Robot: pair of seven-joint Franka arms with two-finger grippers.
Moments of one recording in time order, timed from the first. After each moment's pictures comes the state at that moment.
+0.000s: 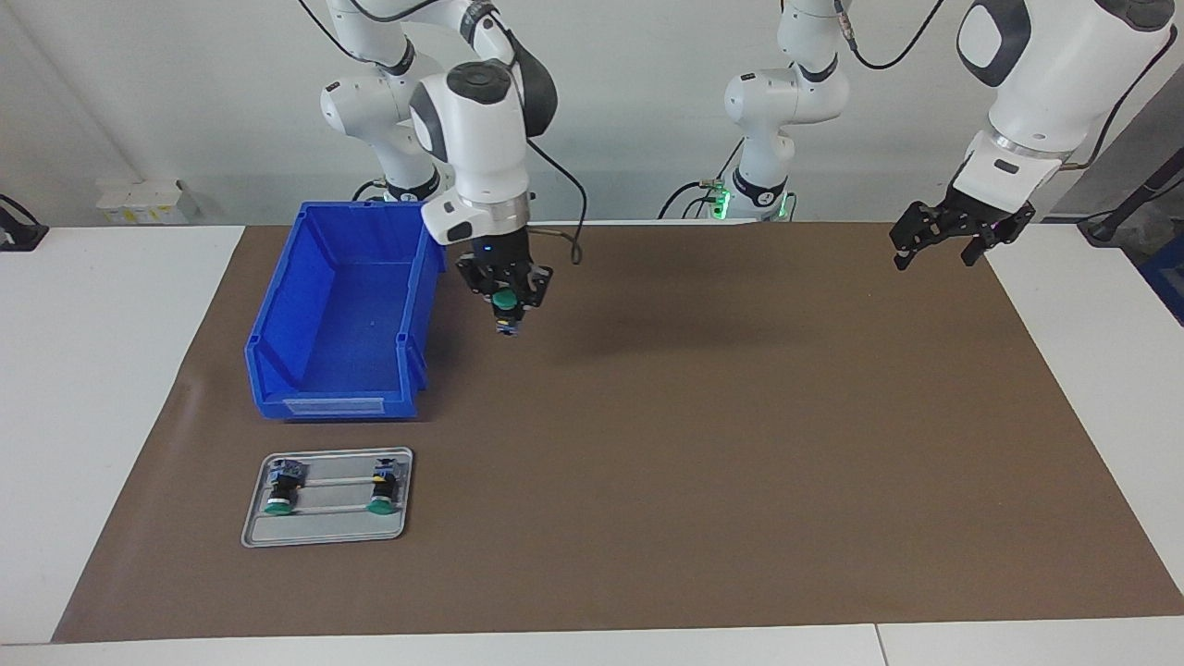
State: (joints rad) left arm 0.01 0.02 -0.04 -1.56 0.03 1.58 -0.01; right arm 0.47 -0.01 -0.06 -1.92 -0.07 2.03 0.75
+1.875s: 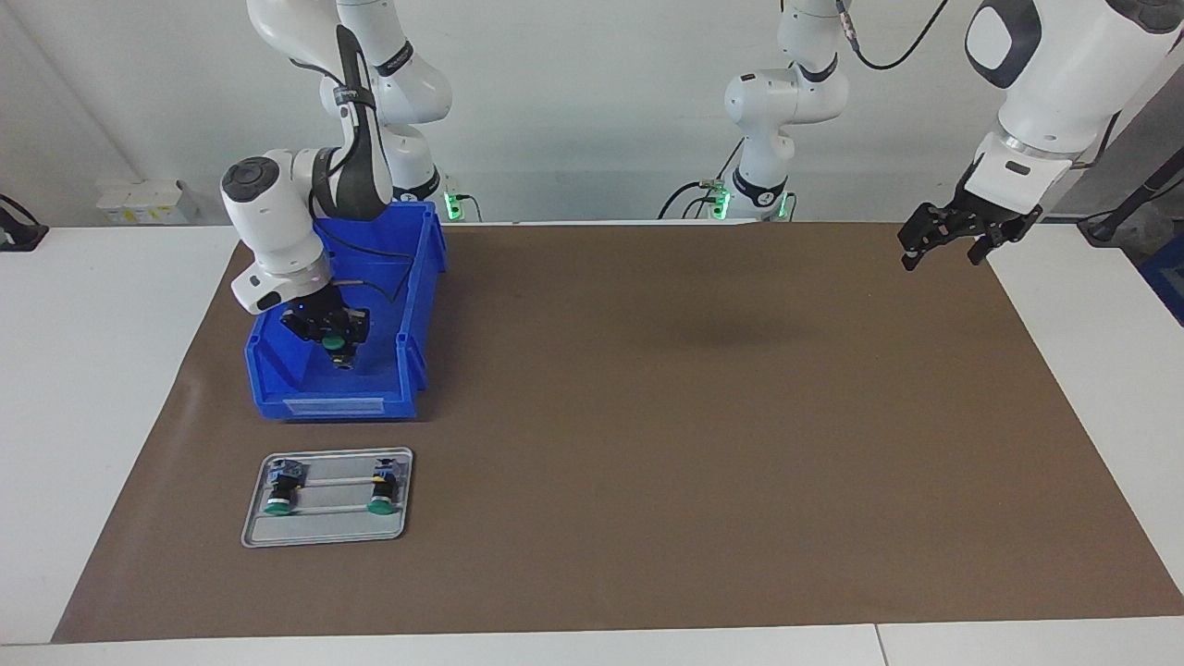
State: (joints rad) left arm 0.02 0.02 -0.03 -1.56 0.02 1.57 -0.01; right arm -0.01 -0.06 -0.07 -2.39 0.01 2.41 -0.01
